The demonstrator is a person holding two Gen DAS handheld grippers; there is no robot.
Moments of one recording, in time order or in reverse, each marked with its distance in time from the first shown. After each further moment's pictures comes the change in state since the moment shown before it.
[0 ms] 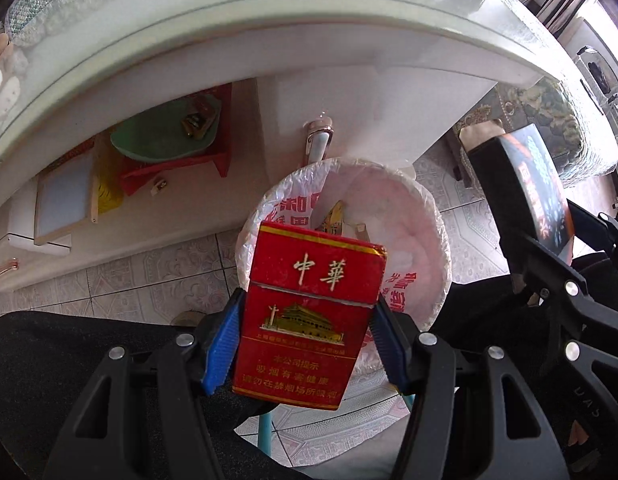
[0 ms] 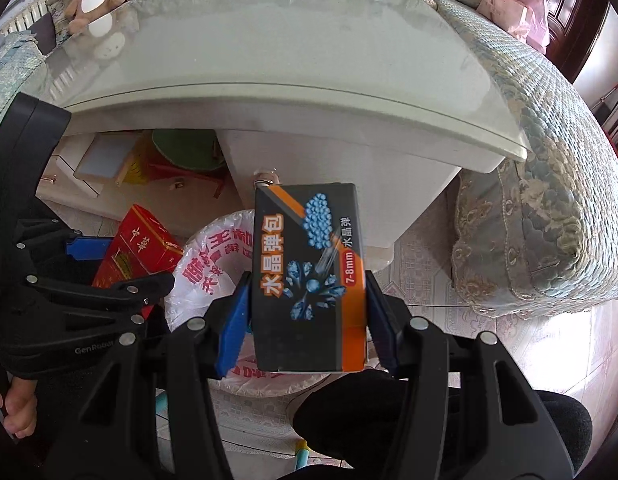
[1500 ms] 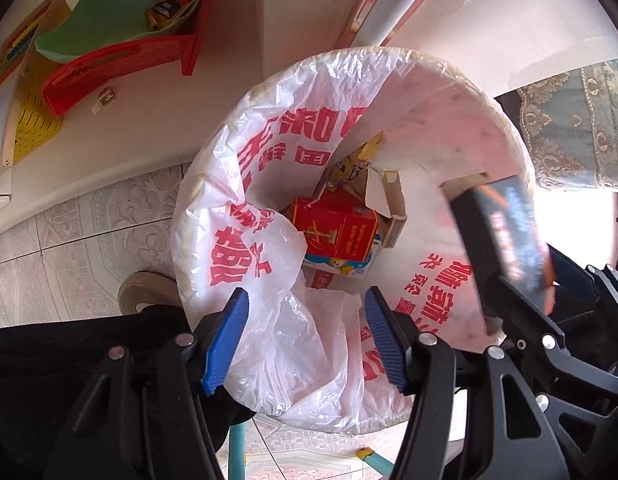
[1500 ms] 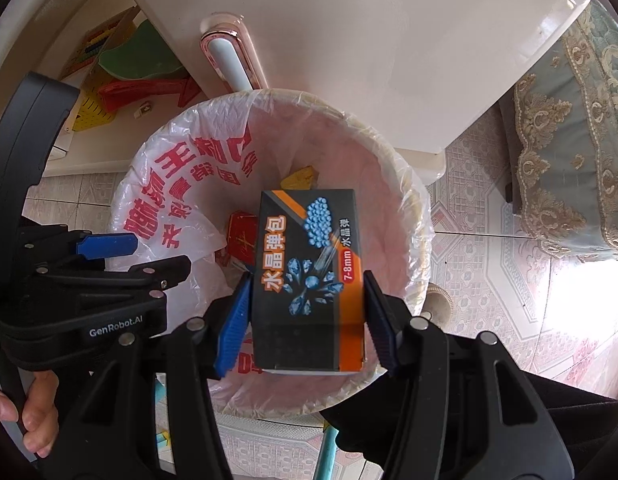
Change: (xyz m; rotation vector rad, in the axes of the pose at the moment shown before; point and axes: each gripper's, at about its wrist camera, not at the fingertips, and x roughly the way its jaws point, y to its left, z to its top) left arm 0.150 0.020 0.010 -0.108 0.264 -0.047; right arm 0.149 0.001 -0.023 0.086 0.325 0.085
